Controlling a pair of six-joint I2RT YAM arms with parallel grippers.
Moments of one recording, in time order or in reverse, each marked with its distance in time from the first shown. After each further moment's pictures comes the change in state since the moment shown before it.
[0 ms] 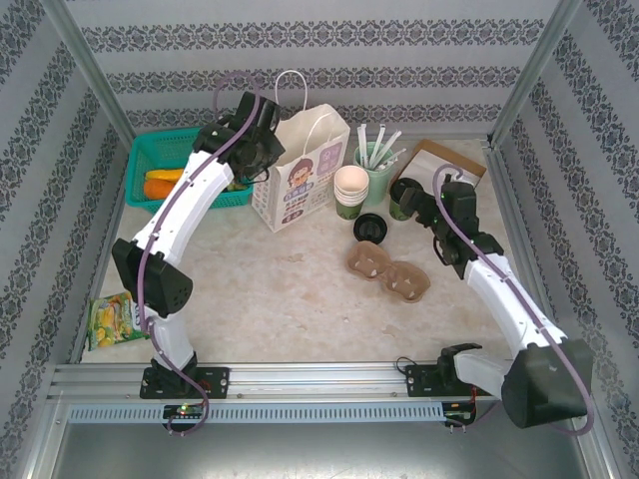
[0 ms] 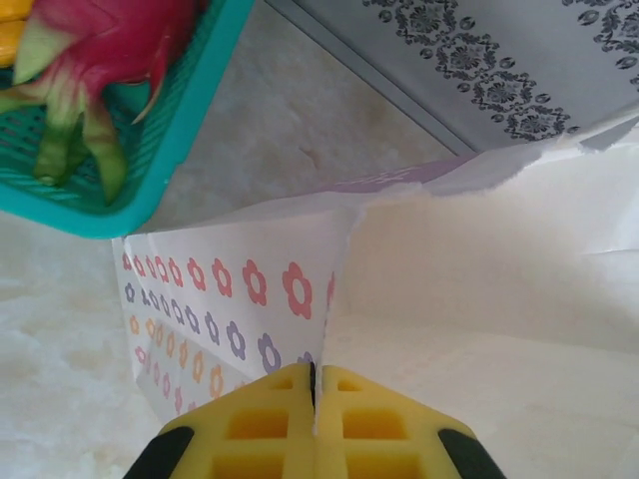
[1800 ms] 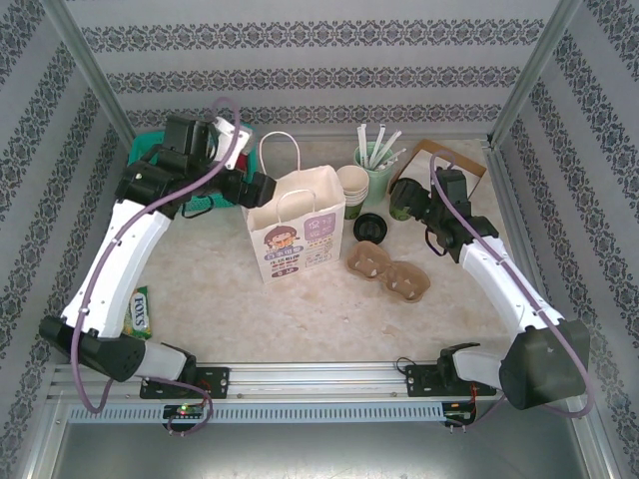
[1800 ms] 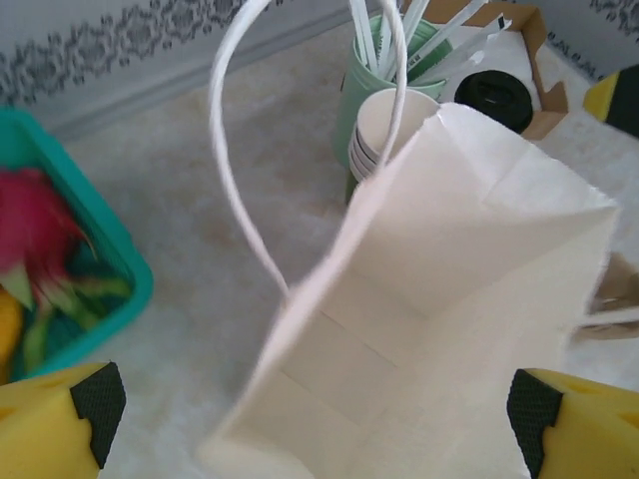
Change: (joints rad) left arm 0.098 -0.430 -0.328 0.064 0.436 1.142; right arm 0.033 0.082 0.137 -0.131 -0.045 0.090
